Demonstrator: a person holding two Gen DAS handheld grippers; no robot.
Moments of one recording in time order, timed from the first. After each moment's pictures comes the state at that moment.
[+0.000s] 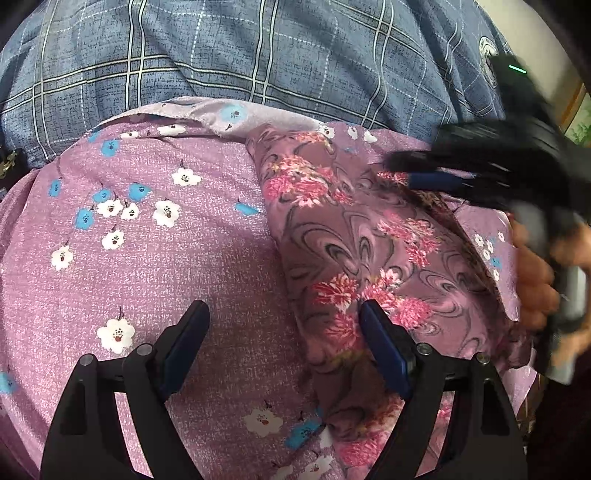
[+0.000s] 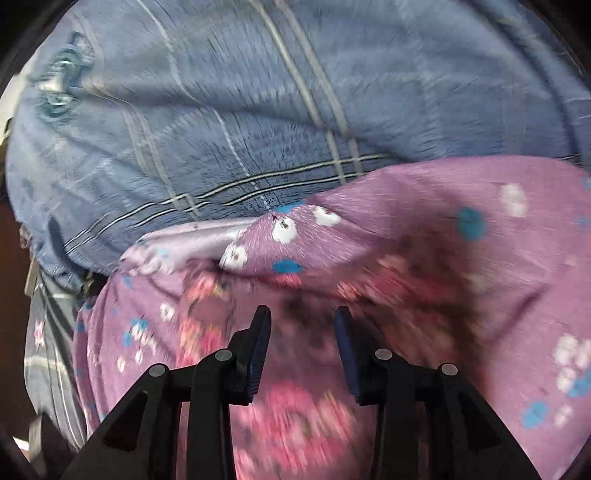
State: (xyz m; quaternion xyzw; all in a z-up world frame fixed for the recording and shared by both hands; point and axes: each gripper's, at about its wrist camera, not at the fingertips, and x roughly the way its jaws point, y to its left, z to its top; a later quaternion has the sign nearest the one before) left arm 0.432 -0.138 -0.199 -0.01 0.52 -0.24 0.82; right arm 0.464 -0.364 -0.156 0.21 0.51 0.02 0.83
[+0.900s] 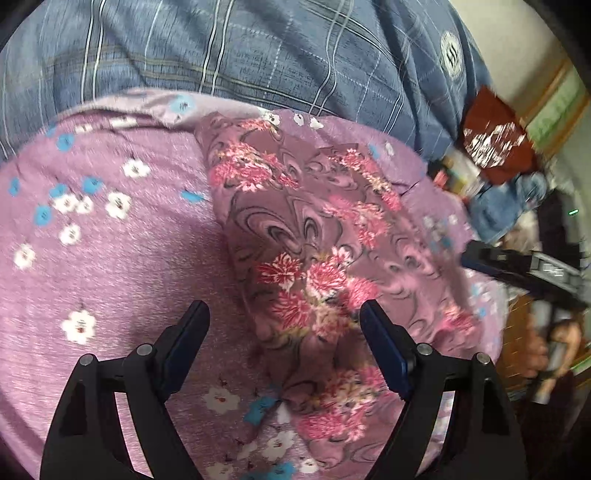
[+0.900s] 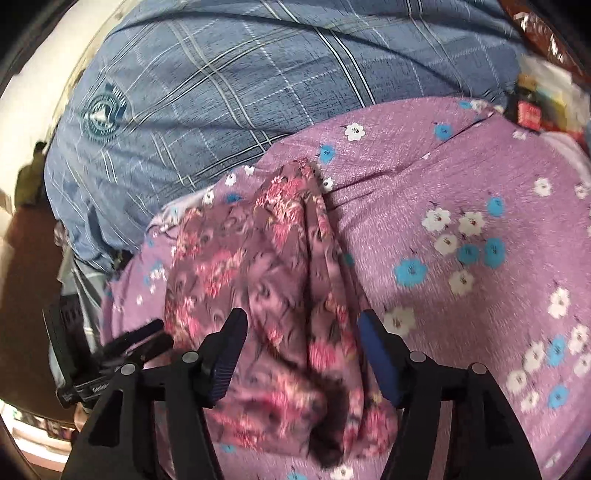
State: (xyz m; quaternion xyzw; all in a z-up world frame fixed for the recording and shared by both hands) left arm 0.424 -0.143 -0.186 -0.05 0.55 -0.33 0.77; right arm 0.339 -0.443 -0.155 0.29 0.49 0.03 0.82
